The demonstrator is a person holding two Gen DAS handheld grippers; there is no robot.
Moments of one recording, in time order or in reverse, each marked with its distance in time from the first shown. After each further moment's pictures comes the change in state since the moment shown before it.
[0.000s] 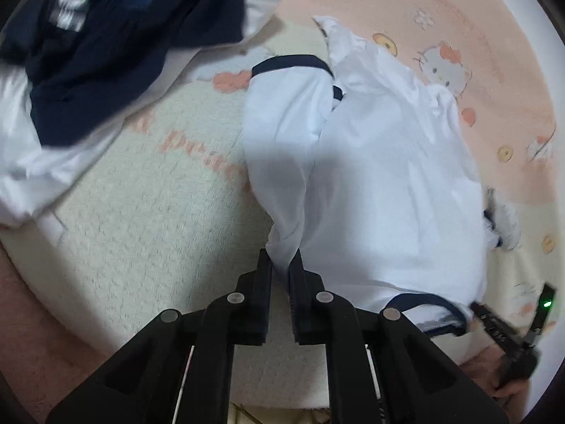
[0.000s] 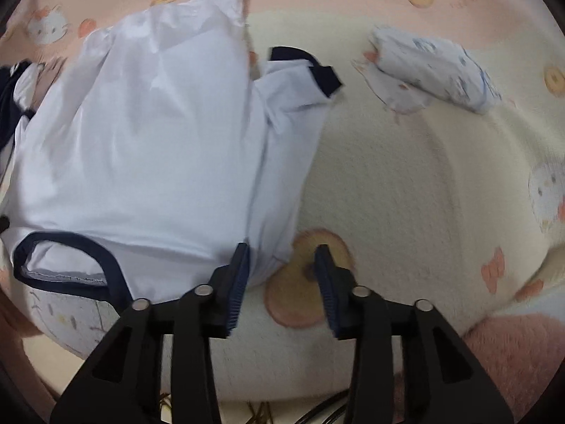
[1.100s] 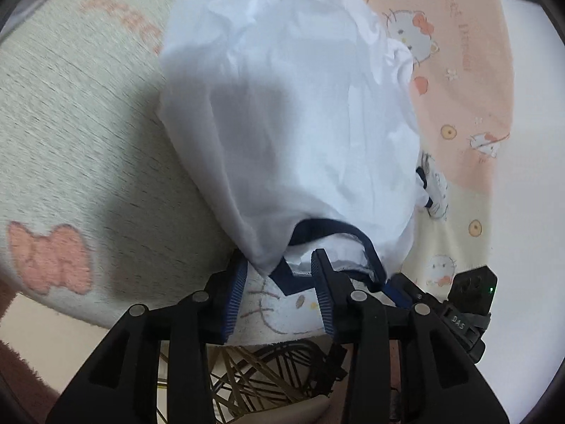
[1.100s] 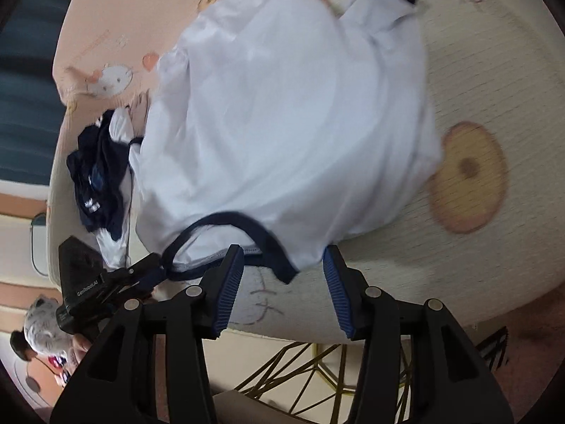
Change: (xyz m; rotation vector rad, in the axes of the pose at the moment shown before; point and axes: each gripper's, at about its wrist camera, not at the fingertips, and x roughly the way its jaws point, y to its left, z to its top) left arm 0.027 -0.021 -0.036 -0.118 0.252 -0.311; right arm 0.048 0.099 0.003 0.217 0.161 0.571
